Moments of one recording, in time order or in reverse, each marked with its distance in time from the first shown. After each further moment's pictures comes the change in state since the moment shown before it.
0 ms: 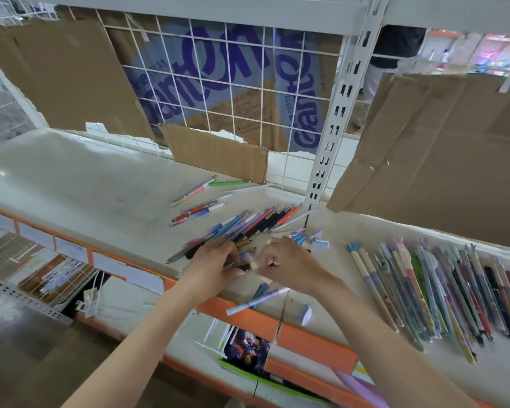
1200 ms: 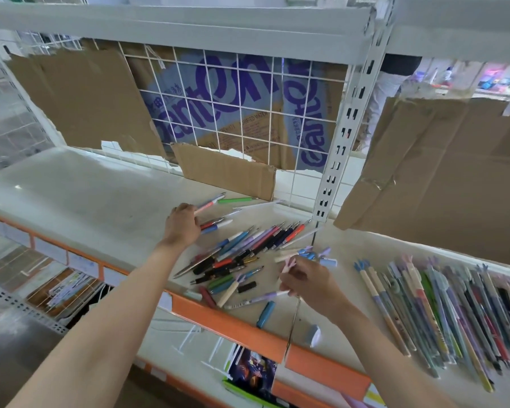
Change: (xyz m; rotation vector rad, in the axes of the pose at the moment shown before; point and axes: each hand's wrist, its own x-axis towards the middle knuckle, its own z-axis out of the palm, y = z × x) left_hand 0.092 -0.076 -0.054 0.234 0.183 -0.373; right_hand -0.011 0.016 0.003 0.469 0.107 0.267
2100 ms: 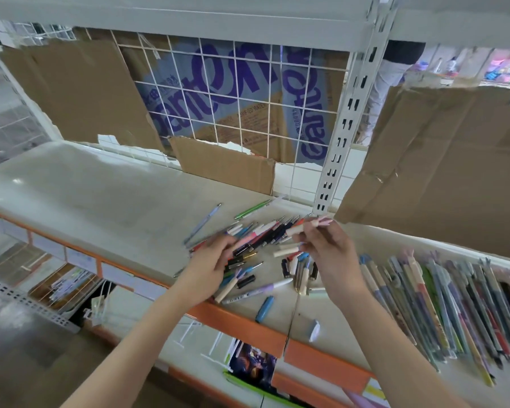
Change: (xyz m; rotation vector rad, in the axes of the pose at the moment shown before) left_hand -0.117 0.045 -0.012 -0.487 -0.102 0.374; right_hand 0.000 -0.029 -0.020 0.753 0.329 -0.136
